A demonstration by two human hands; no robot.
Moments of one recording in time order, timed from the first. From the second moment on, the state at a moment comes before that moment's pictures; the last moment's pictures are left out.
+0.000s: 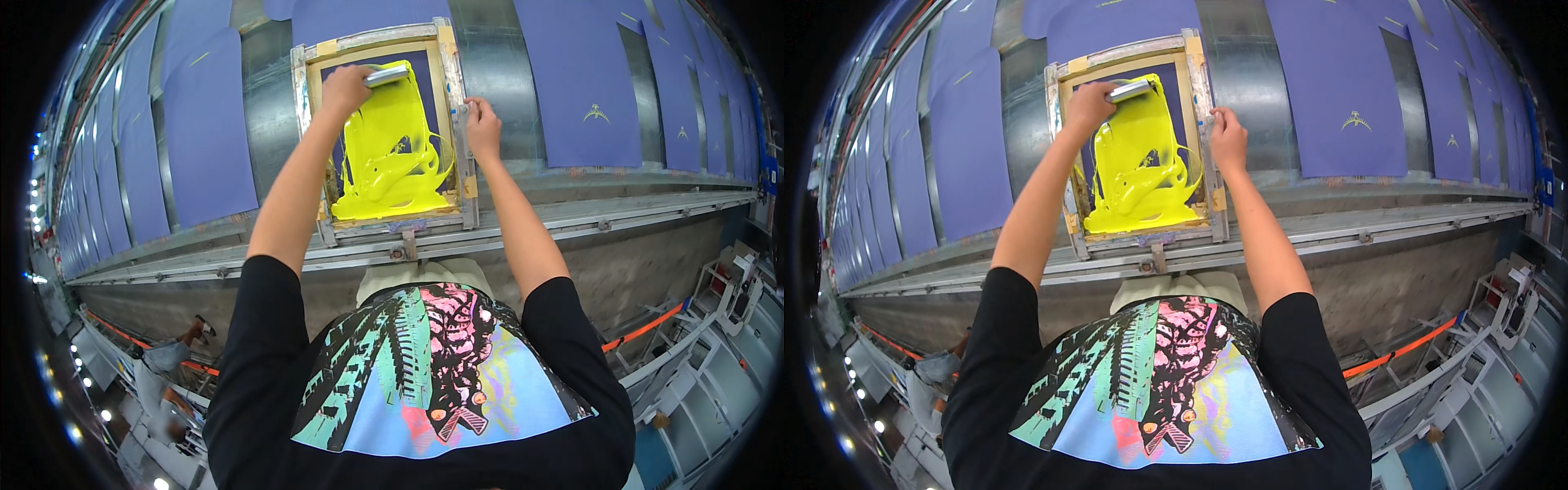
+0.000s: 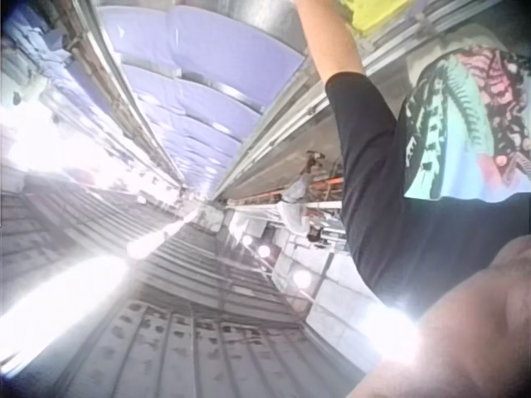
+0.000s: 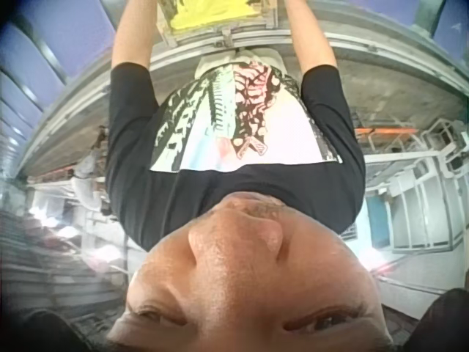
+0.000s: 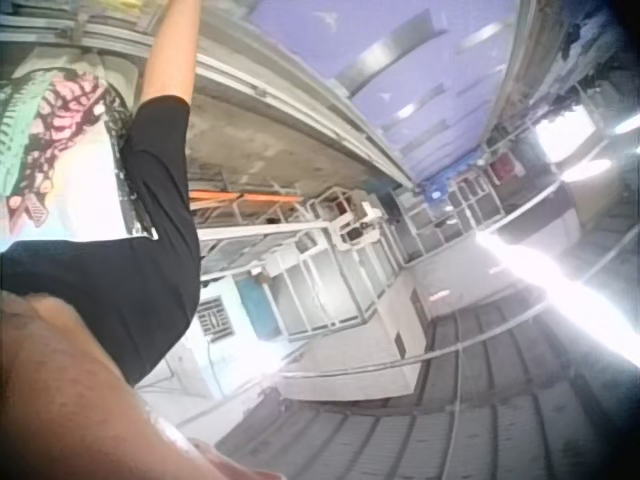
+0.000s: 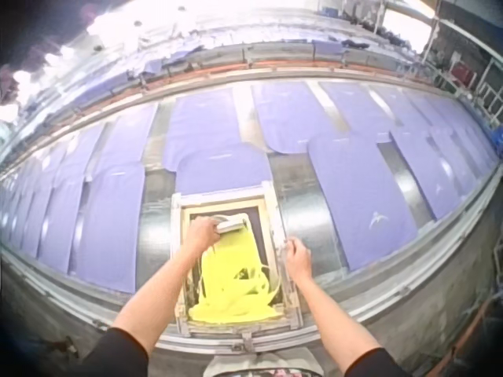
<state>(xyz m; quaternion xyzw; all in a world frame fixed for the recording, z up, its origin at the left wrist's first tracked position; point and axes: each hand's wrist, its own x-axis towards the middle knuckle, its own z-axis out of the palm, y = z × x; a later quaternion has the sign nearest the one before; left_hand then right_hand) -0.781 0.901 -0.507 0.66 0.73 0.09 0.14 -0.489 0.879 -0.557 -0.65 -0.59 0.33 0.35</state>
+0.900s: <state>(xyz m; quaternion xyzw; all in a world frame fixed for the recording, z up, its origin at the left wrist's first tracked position) -0.587 0.806 -0.306 0.67 0.71 0.18 0.10 -0.338 0.916 -0.328 -0.63 -0.60 0.37 0.32</state>
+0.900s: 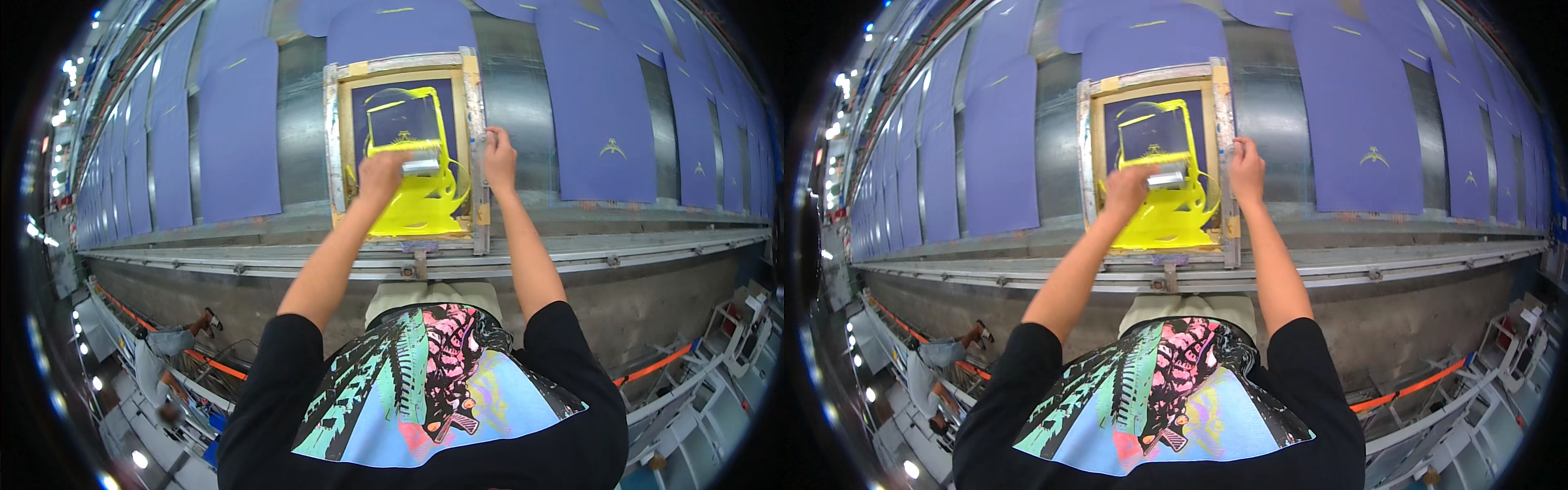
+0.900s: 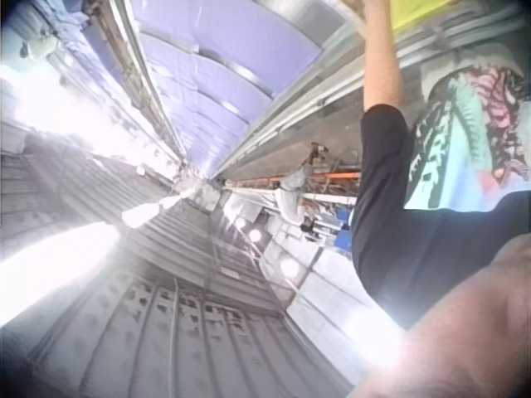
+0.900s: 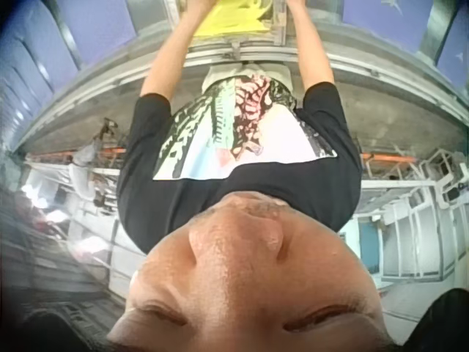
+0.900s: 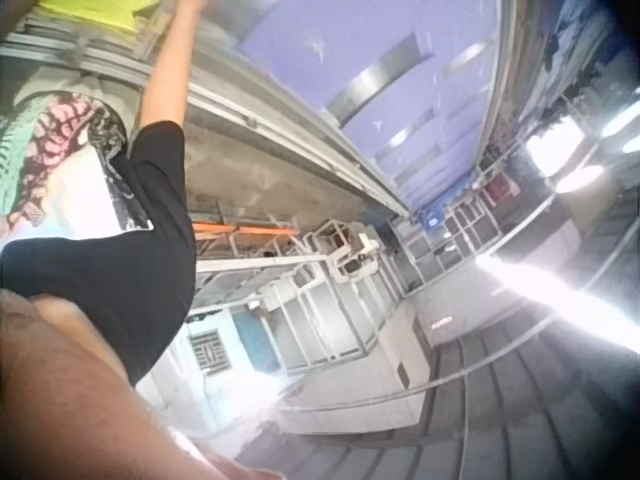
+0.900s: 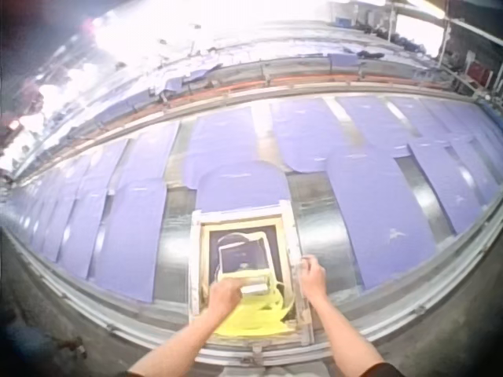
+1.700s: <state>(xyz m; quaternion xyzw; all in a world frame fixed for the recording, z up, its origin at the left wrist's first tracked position) -0.632 0.558 -0.232 0.65 0.70 0.21 0.21 -0.425 0.733 -0.285 -0.62 -0.58 0.36 0.39</state>
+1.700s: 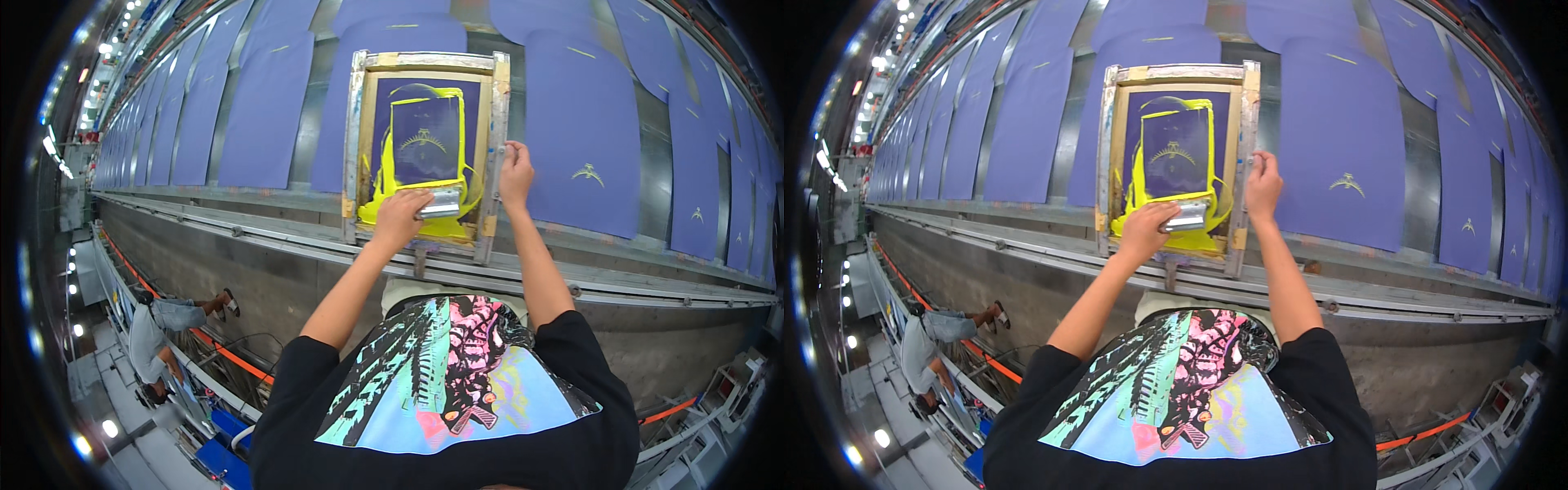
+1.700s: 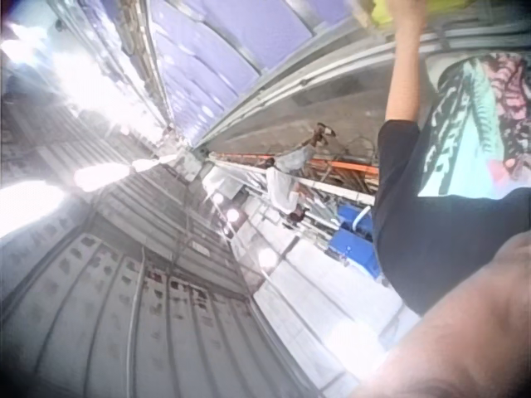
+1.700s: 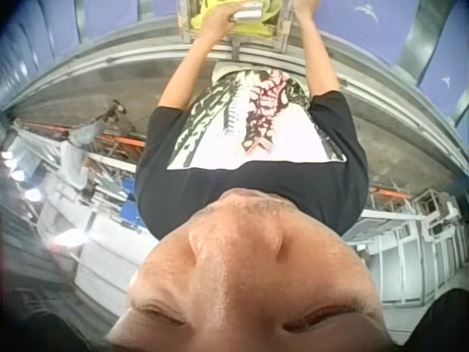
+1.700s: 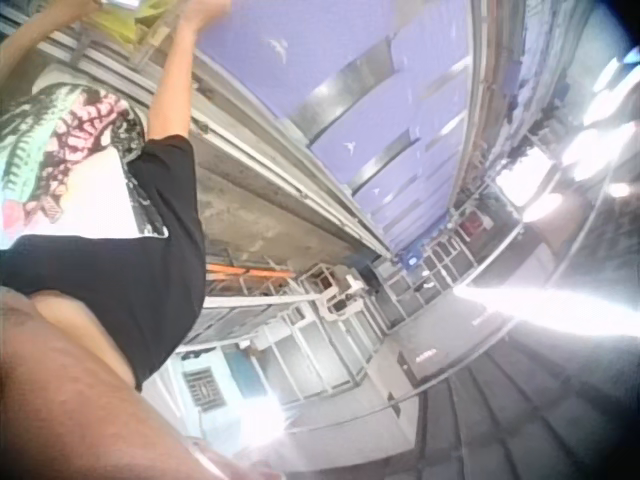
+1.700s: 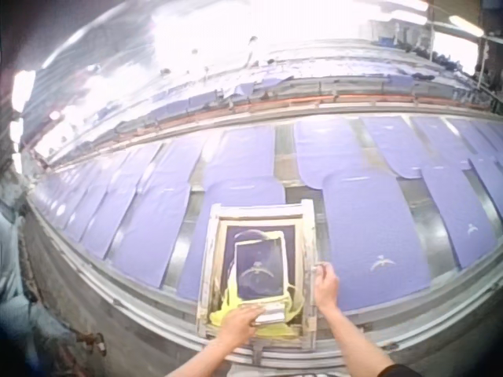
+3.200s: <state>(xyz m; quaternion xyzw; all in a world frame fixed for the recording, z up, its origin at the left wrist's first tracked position) -0.684 0.700 -0.258 0.59 0.77 0.13 0.22 -0.394 0.721 -0.293 -0.66 -0.58 0.34 0.34</state>
